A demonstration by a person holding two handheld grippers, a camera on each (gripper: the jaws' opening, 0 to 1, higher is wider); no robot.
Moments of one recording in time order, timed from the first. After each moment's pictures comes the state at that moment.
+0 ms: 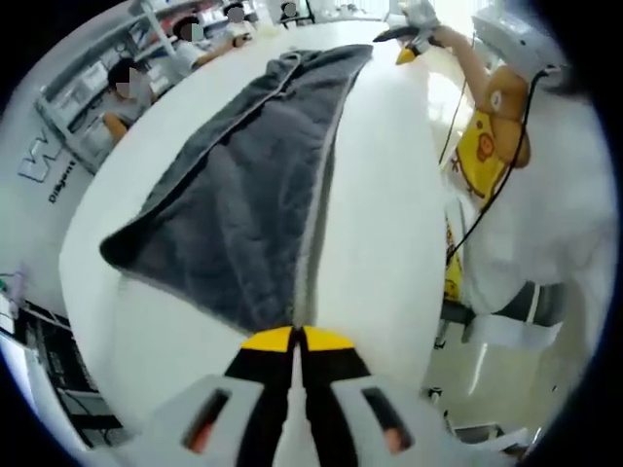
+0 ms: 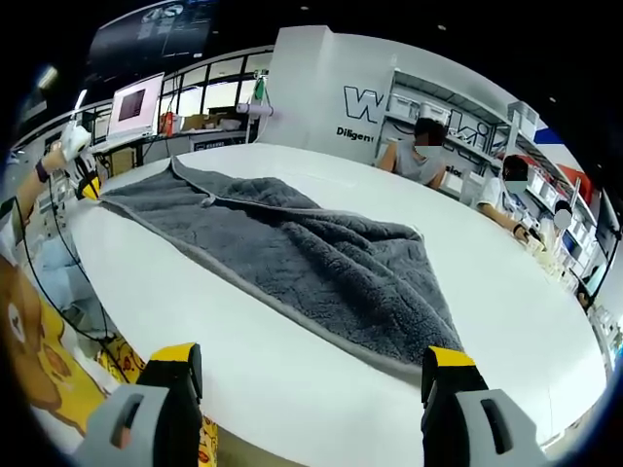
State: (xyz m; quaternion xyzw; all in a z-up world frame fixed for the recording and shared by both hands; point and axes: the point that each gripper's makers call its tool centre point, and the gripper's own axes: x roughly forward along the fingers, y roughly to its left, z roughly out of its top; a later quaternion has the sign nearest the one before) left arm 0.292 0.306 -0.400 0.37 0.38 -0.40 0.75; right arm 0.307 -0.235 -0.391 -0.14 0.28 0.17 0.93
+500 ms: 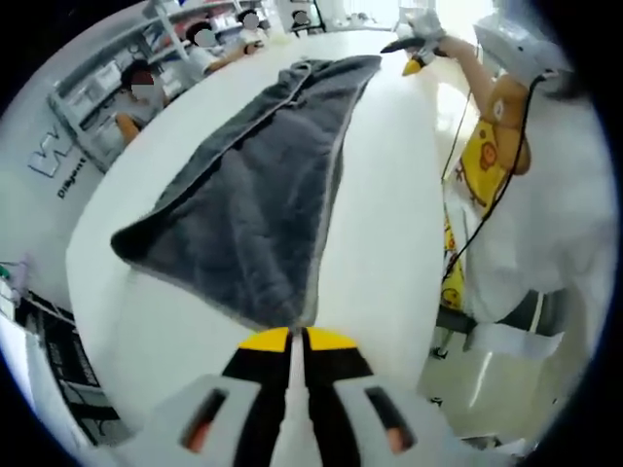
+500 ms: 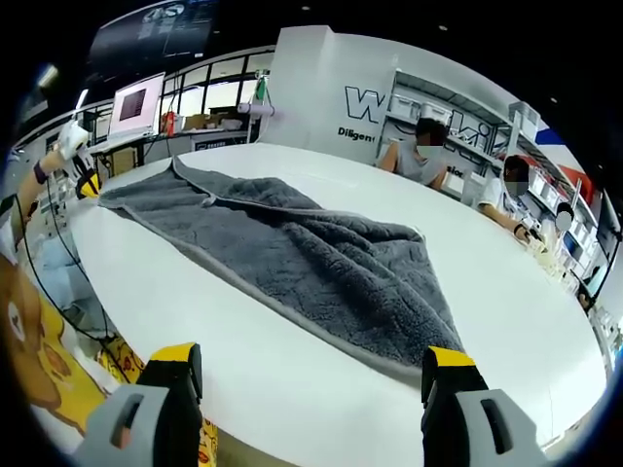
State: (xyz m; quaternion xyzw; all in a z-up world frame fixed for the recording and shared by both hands) left arm 0.286 0.311 -0.395 0.35 0.37 -0.39 0.77; right arm 0.308 -0.233 -0.391 -0.14 0.28 0.18 0.93
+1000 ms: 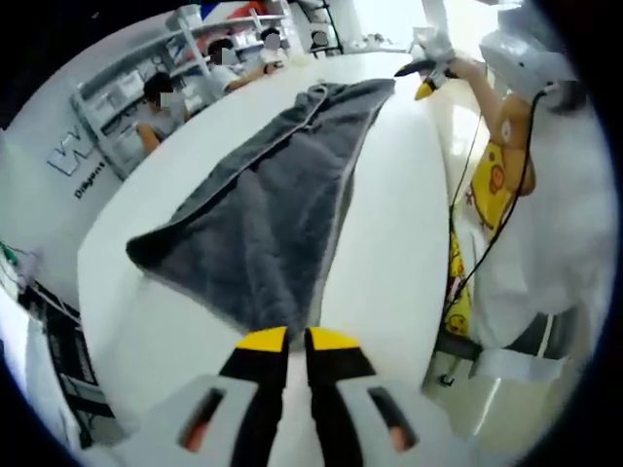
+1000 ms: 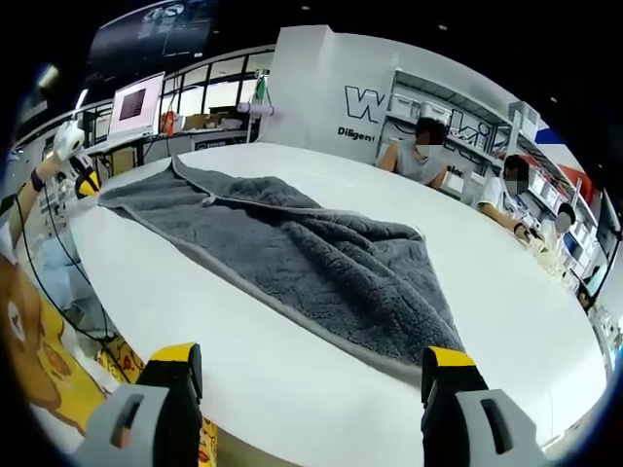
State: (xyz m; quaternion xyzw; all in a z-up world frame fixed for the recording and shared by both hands) left arm 0.291 0.301 -0.381 0.32 0.31 -0.37 0.82; right arm 0.307 -0.234 -0.392 -0.14 0.28 0.18 0.93
